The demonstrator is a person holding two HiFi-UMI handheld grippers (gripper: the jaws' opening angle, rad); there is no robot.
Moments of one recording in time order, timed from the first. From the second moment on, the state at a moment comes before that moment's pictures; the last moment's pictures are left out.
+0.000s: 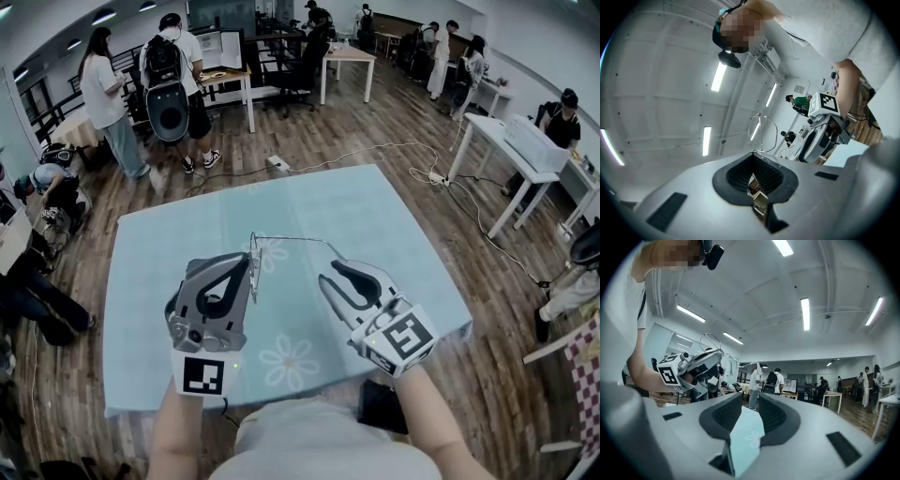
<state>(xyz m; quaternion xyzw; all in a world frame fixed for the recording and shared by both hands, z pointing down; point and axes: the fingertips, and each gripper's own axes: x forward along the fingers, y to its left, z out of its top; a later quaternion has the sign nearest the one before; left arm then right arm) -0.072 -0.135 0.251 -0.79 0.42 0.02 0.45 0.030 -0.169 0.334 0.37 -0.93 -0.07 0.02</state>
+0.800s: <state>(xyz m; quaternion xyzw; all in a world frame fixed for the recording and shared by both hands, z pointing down) -0.065 -0.134 0.254 -0.81 0.42 0.06 0.40 -0.041 -0.179 0.319 0.30 -0.95 -0.06 -0.03</state>
